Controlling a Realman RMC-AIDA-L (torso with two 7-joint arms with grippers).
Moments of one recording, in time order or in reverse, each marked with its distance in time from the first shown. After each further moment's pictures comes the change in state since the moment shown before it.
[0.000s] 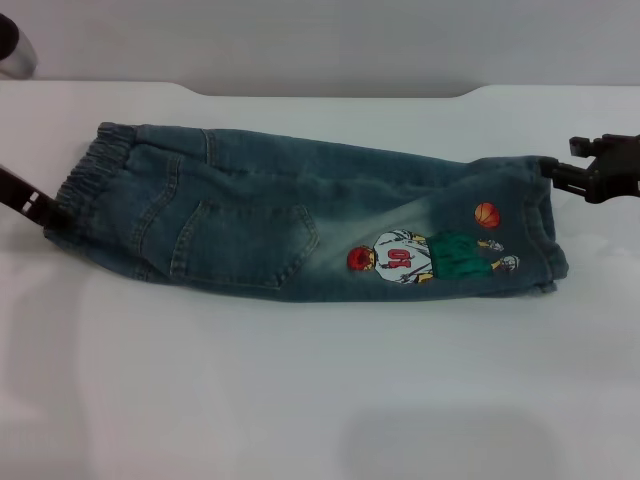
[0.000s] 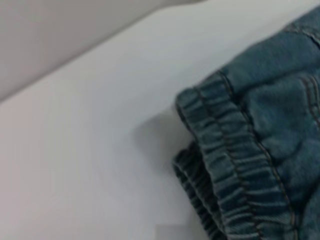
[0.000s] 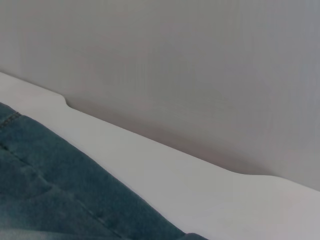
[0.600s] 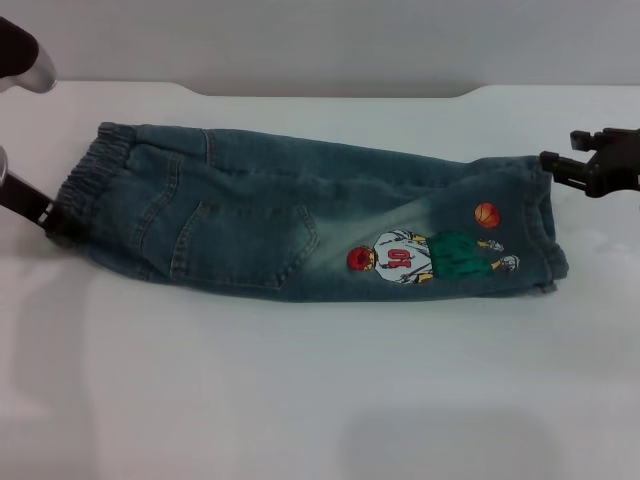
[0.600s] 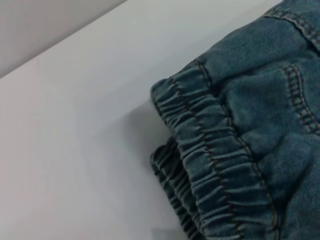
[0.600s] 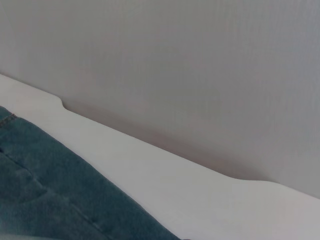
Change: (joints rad) left arm -0.022 -0.010 0.000 -0.064 -0.001 -0.023 0.012; right arm 0.008 -0.002 0.001 0.000 0.000 0.010 -0.006
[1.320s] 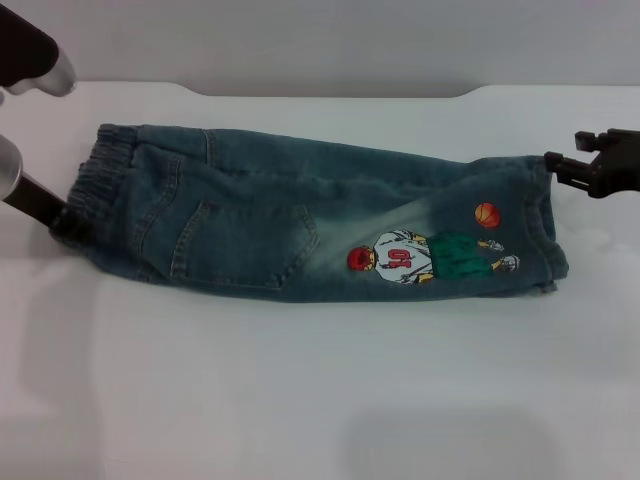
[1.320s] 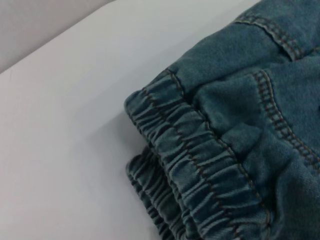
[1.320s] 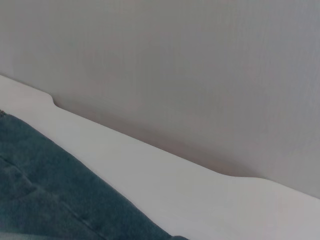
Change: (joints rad) left arm -0.007 -0.013 0.025 0.019 0.000 0.029 0.010; right arm 0.000 0.001 0.002 0.011 0.000 0.024 -0.008
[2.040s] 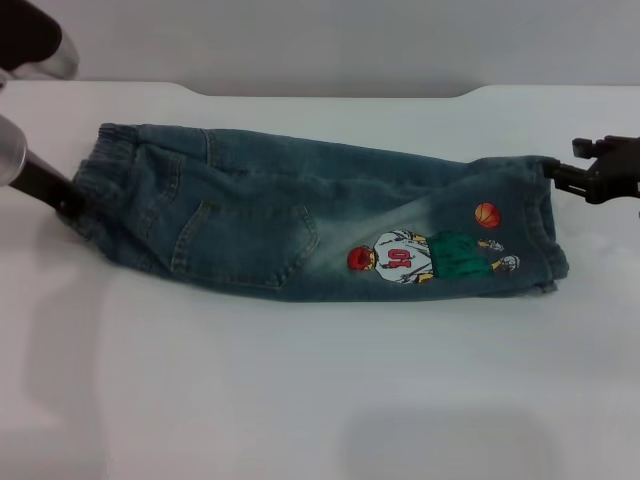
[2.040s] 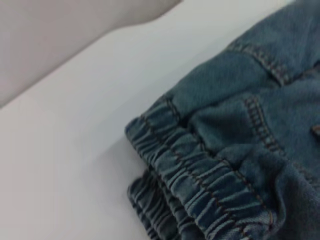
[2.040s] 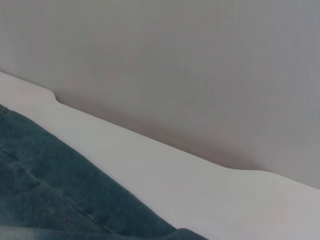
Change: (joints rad) left arm 0.031 -0.033 0.003 0.119 0.000 0.019 0.009; right arm 0.001 -0.001 0.000 0.017 0.000 0.000 0.000
